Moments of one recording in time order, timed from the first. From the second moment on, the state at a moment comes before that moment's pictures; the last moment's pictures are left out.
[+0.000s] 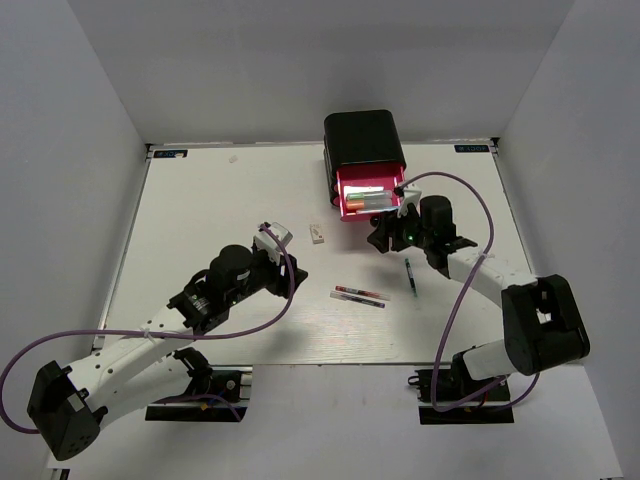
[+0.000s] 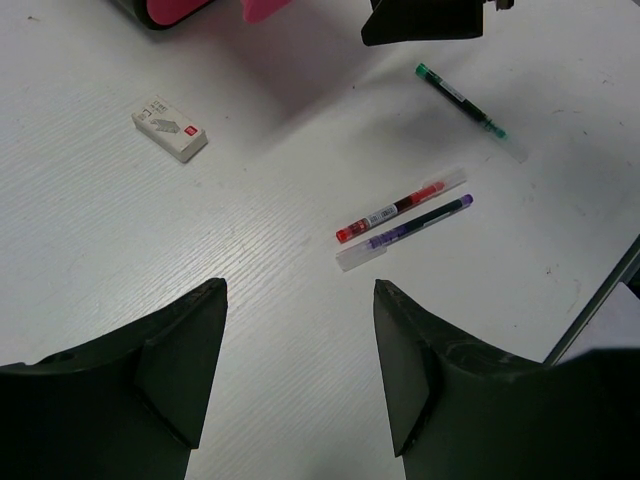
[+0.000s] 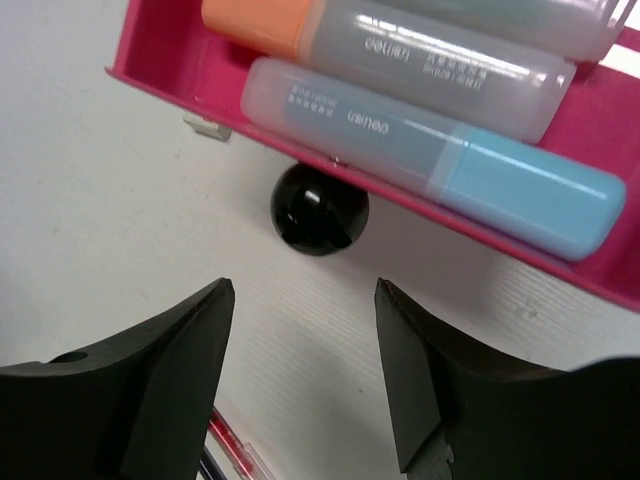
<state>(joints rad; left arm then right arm) -0.77 0.86 0.57 -0.05 0.04 -0.15 0.33 1.42 0.71 0.16 -0.40 0.09</state>
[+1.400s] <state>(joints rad) -0.77 0.86 0.56 -0.04 0.03 -0.15 0.33 1.48 0.91 0.18 -0.35 0.17</state>
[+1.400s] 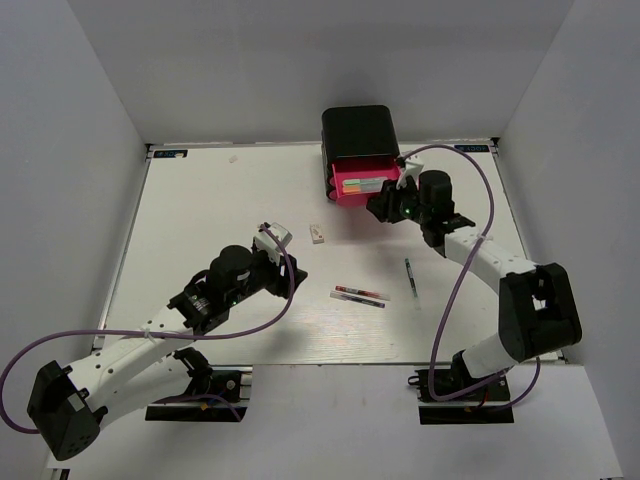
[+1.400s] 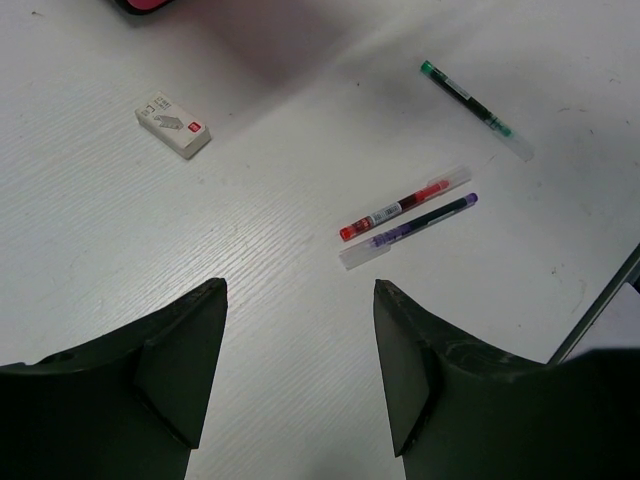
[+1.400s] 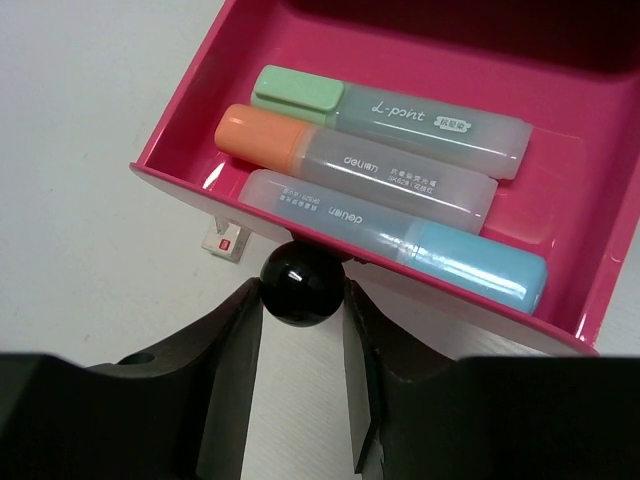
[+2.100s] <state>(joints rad) -0.77 0.86 0.56 -0.04 0.02 -0.15 0.34 1.58 0.95 0.29 -0.34 0.21</state>
